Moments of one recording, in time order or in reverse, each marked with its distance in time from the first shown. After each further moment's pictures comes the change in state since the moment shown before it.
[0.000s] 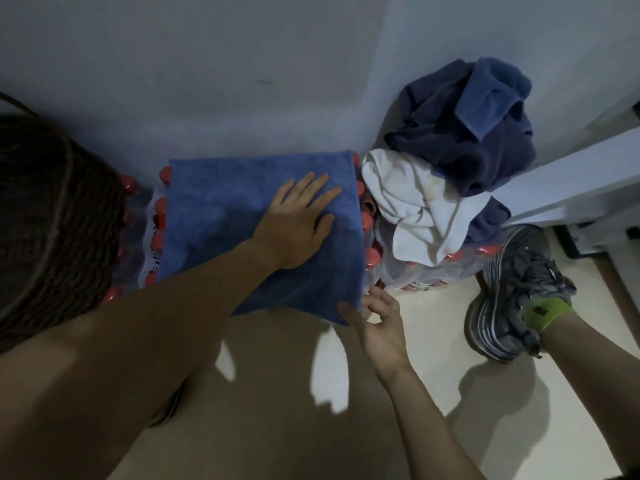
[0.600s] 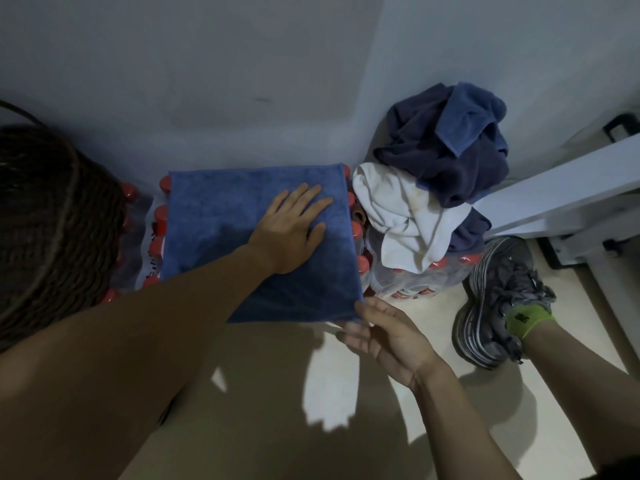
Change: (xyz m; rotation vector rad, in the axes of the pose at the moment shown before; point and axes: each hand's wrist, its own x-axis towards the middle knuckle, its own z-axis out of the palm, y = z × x) left_hand 0.000 0.001 -0.001 0.058 0.022 -0.010; right_hand -0.006 -0.033 -0.042 0.501 -0.457 0.302
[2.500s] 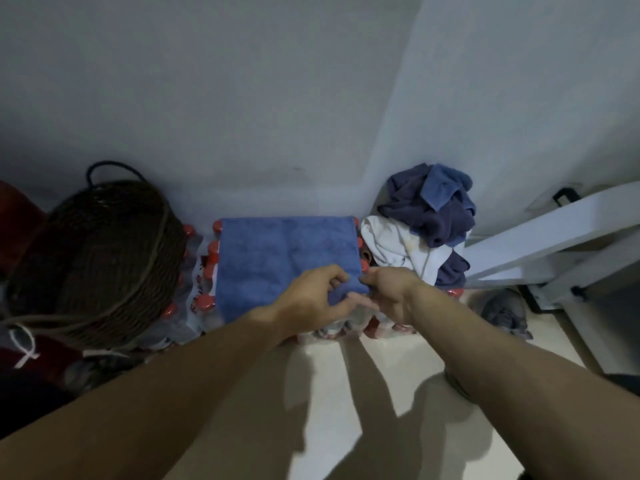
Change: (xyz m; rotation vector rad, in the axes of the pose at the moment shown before) left_hand -0.076 0.067 -0.109 -0.741 -0.114 -0.216; right_hand -0.024 -0.092 0.104 -0.316 0.309 -0.002
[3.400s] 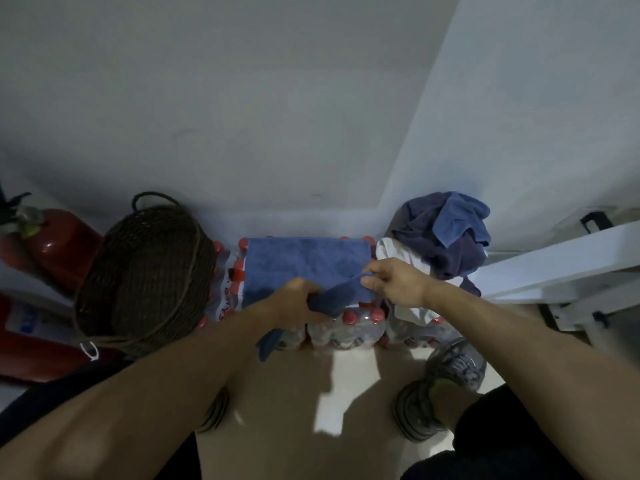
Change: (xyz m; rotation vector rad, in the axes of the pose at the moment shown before) left_hand 0.027 -0.007 -0.067 0.164 -0.265 -0.304; right_hand 0.003 -0.081 -0.017 -1.162 -0.344 -0.591
